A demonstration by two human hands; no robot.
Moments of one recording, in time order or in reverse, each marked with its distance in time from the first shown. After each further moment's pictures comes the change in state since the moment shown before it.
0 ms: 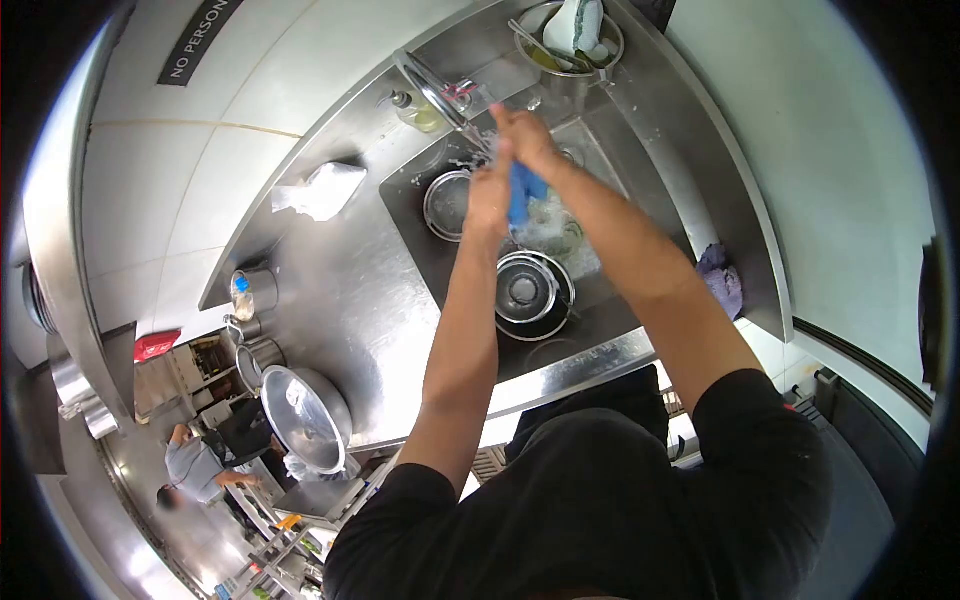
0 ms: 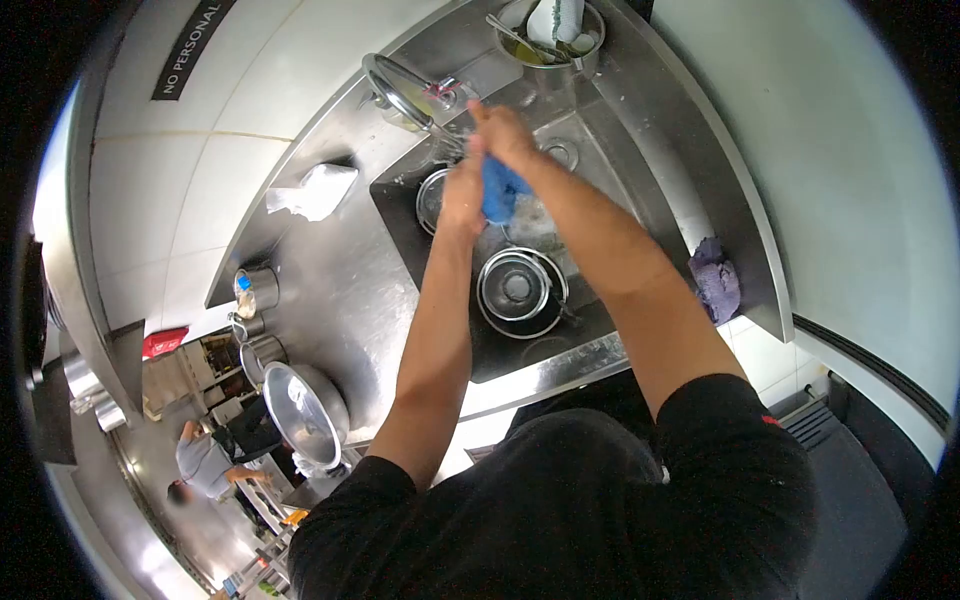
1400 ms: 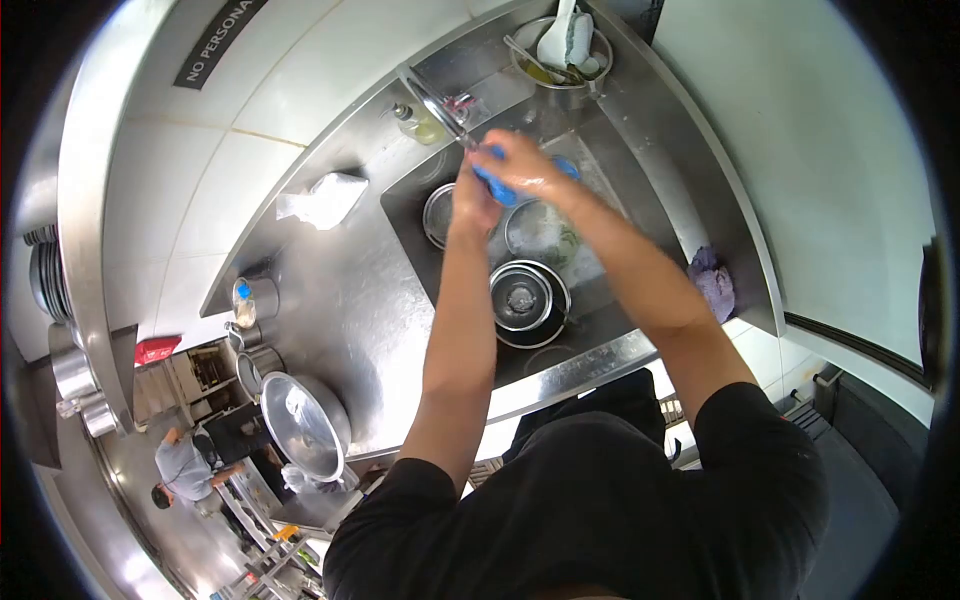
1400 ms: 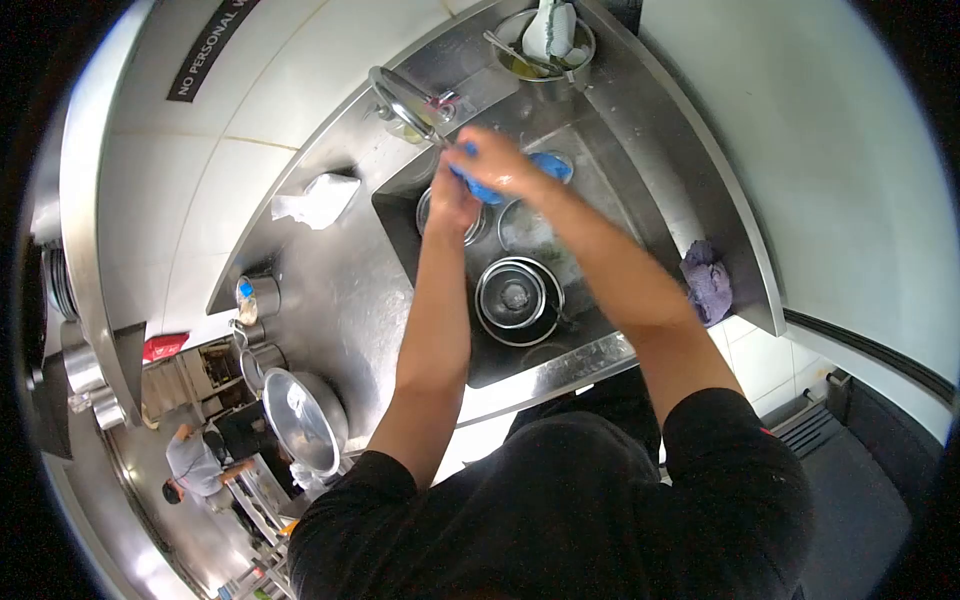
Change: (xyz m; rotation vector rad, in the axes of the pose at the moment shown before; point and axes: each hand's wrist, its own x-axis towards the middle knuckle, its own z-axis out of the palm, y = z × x) left_hand 0.026 -0.010 -0.013 -0.706 -0.135 0.098; right_hand -0.069 -0.059 -0.029 -0.113 -0.116 -0.320
